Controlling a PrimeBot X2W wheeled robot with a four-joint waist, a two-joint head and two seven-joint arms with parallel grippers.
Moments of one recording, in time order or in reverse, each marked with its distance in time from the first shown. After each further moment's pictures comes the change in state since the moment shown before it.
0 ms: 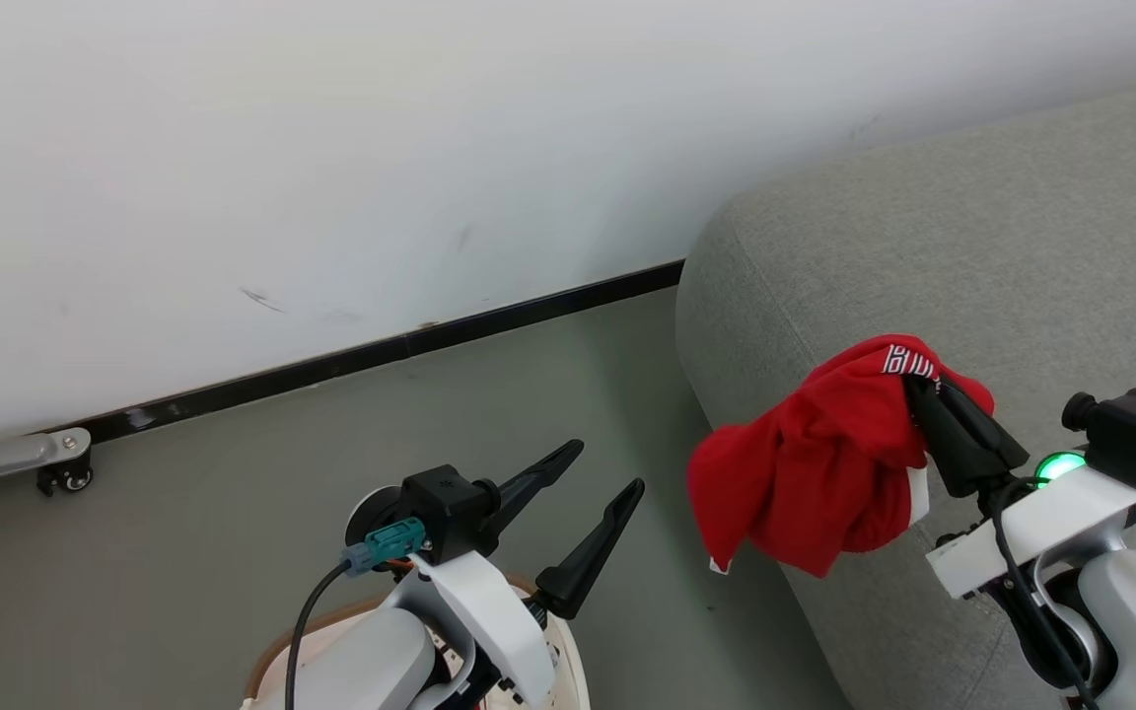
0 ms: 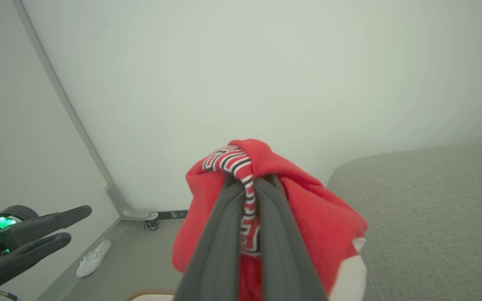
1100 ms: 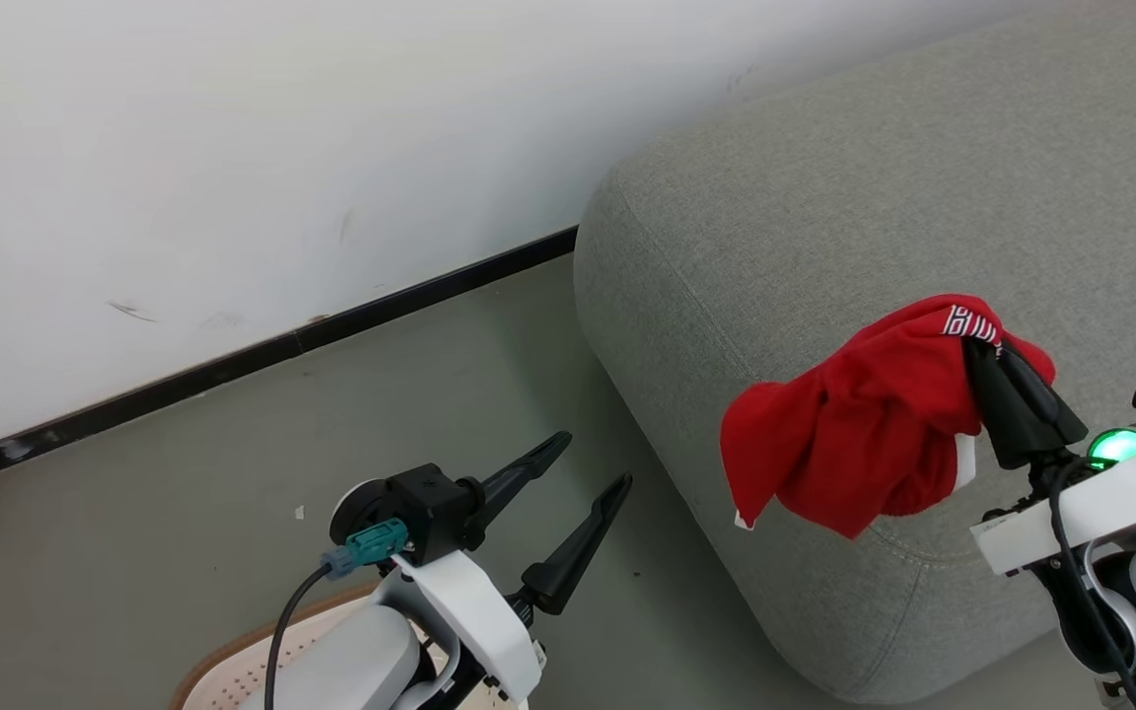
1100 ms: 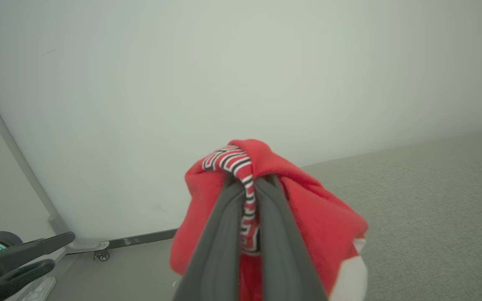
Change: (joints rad) left arm 0.001 0.031 0.003 -0.032 0.005 0.000 -0.021; right arm 0.033 -0.002 -0.110 -0.080 -0.036 0.000 0.000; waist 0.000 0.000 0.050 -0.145
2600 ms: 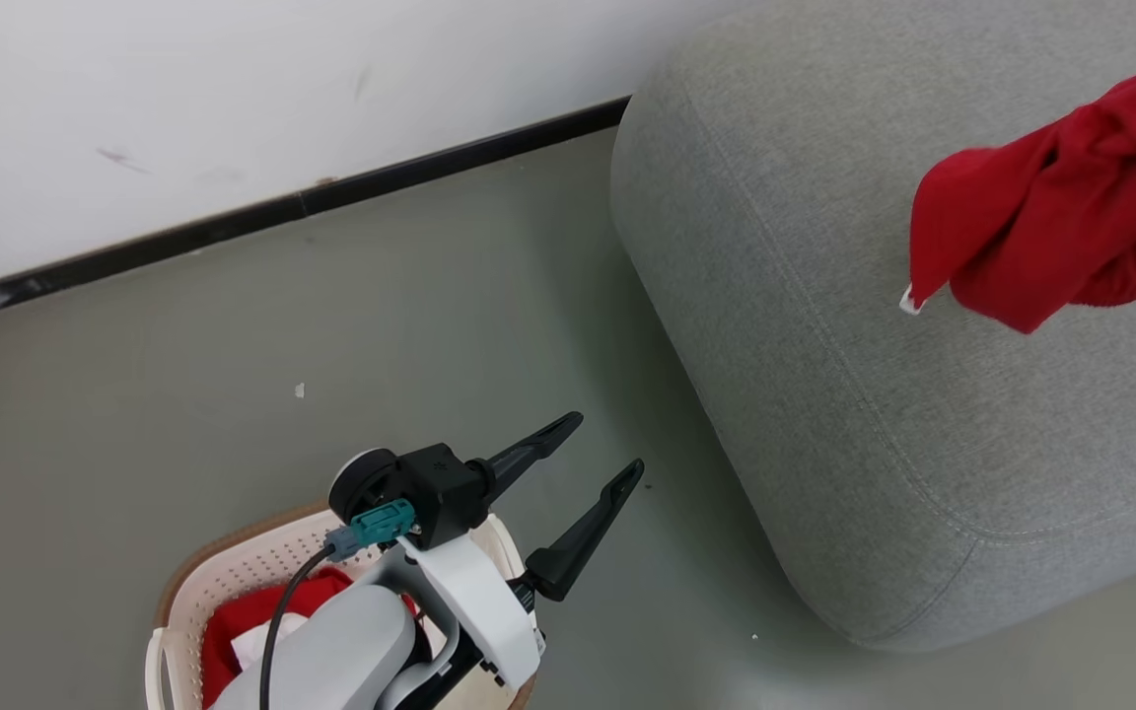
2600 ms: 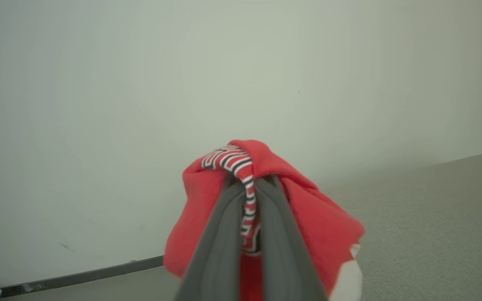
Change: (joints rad) left arm -0.031 0.038 -0.014 -0.085 0.028 0.005 0.055; right arm -0.330 -0.119 -0.164 0.242 0.024 0.000 0.000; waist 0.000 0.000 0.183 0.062
